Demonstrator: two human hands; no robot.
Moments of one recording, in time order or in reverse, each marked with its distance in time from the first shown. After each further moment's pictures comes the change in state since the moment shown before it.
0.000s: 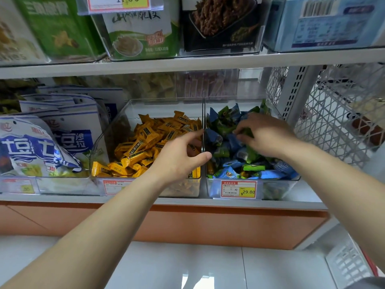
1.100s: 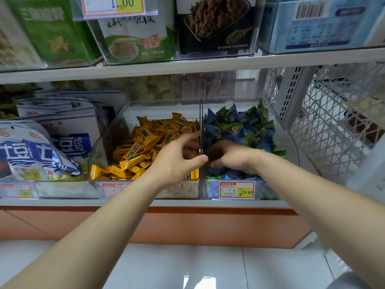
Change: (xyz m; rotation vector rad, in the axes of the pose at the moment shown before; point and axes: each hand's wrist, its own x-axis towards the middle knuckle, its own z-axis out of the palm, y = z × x) left_hand -0.005 0.001 -0.002 -0.108 -0.013 -0.021; right_hand 0.010 -0.055 0.049 0.733 -0.435 0.207
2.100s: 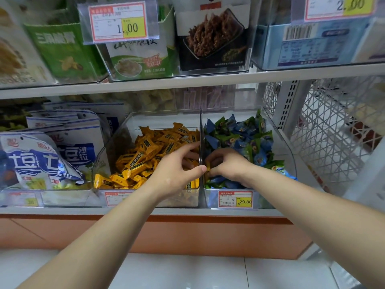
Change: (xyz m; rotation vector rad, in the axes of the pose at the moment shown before) left_hand -0.002 -0.002 -0.001 0.019 -0.006 0.001; right_hand -0.001 0.001 0.013 0.187 0.213 -0.040
